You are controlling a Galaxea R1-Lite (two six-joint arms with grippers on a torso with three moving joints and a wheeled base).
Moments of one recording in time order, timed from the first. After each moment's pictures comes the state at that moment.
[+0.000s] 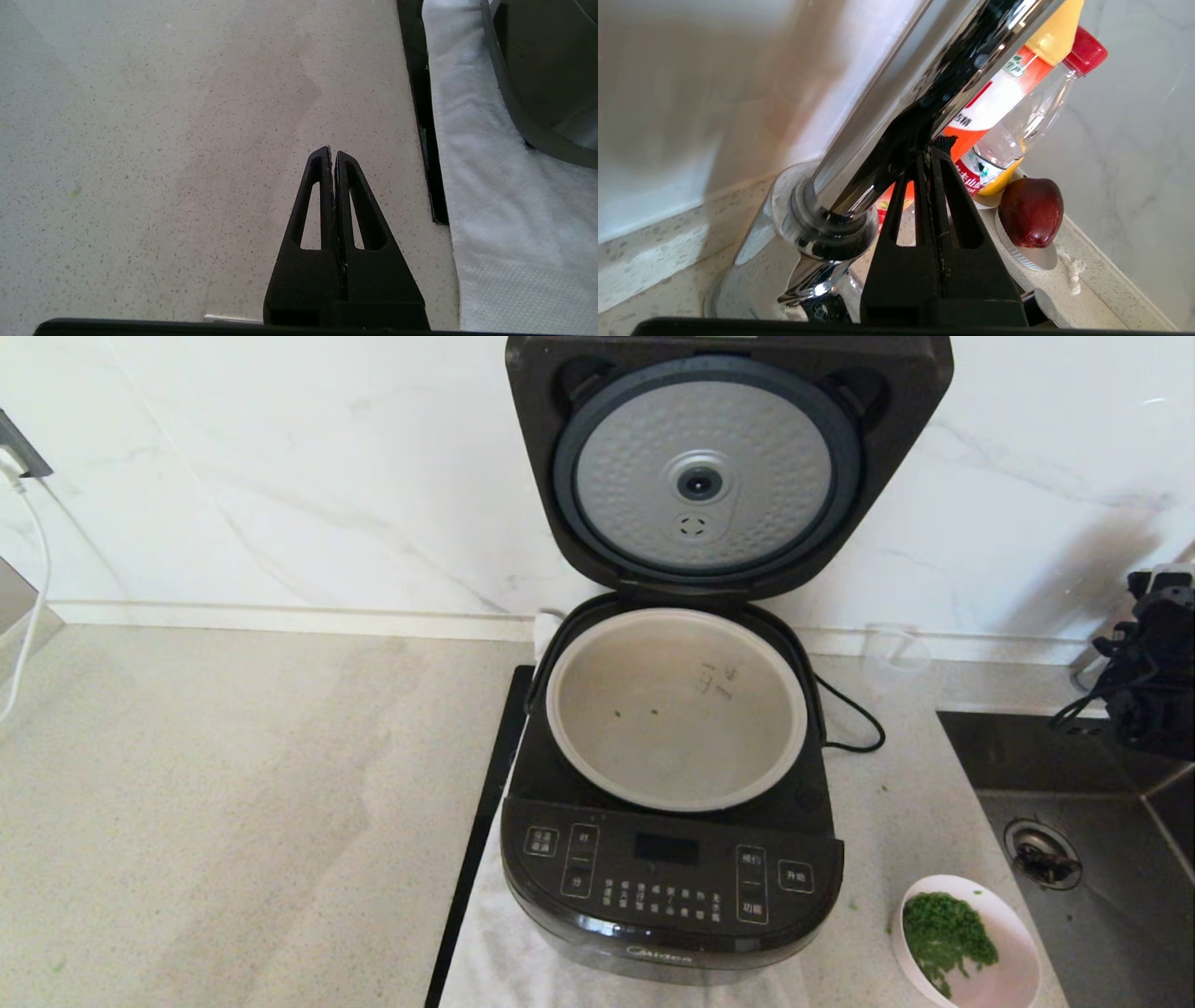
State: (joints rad) left arm -0.02 0.00 0.00 -0.01 -0.01 0.01; right arm -0.44 2.52 -1.90 -0.85 -0.62 -0.35
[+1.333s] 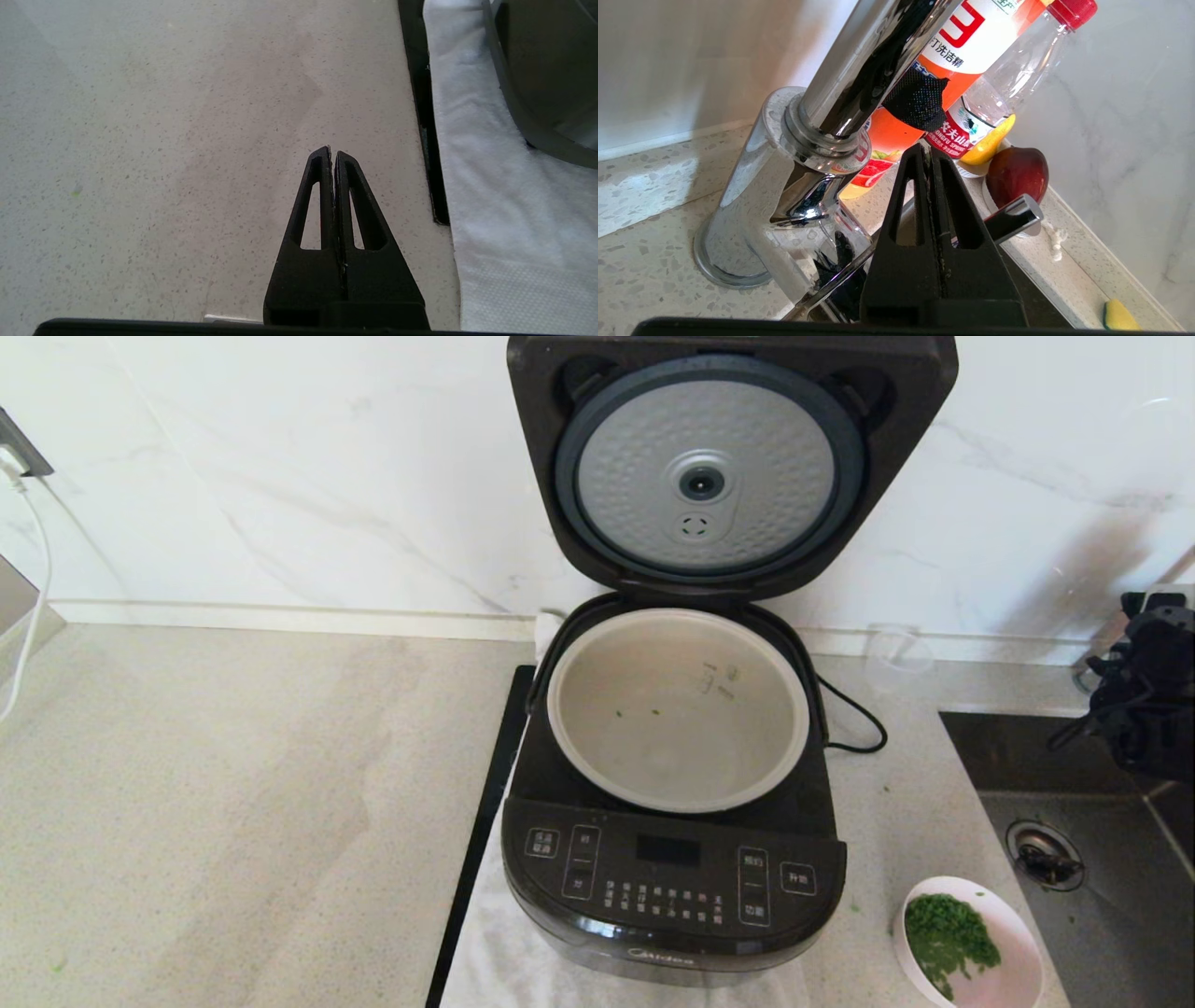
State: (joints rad) left arm -0.02 0.00 0.00 -0.01 -0.01 0.01; right arm -0.45 2.46 -1.68 -0.97 -0.69 -0.36
